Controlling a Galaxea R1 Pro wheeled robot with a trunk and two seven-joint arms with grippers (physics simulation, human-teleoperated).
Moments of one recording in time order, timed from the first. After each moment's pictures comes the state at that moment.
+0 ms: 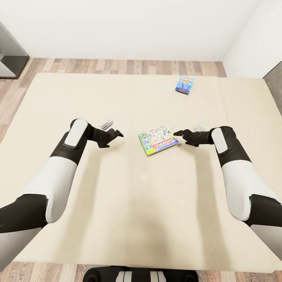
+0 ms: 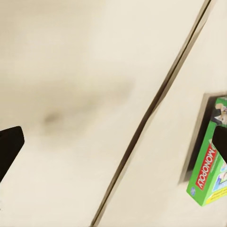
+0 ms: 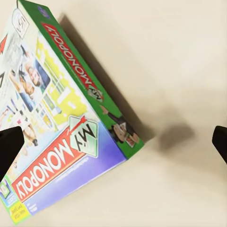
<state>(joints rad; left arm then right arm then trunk) -1.31 -0.03 -0.04 -0.80 1.12 1.00 0.61 -1.29 -0.08 -0.20 -0.72 -0.38 1.00 0.20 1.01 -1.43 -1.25</state>
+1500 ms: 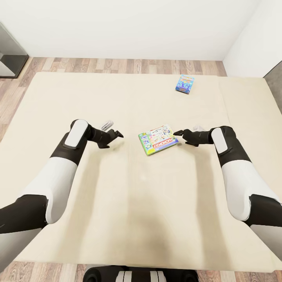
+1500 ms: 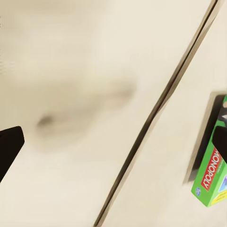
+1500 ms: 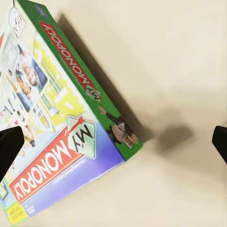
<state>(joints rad) -1.31 -0.03 -0.04 -0.80 1.12 1.00 0.61 -1.29 -0.08 -0.20 -0.72 -0.38 1.00 0.20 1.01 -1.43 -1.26</state>
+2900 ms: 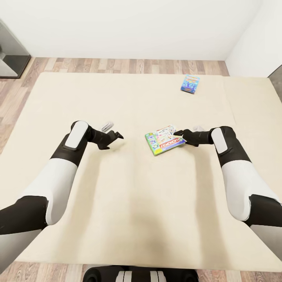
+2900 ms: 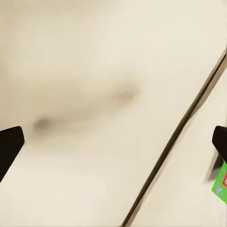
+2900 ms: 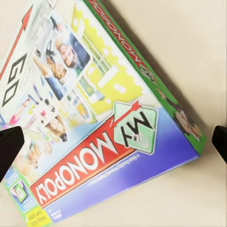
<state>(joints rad) -1.30 -0.03 -0.04 -0.80 1.12 1.00 0.61 -1.29 -0.08 -0.20 -0.72 -0.38 1.00 0.20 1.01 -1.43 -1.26</state>
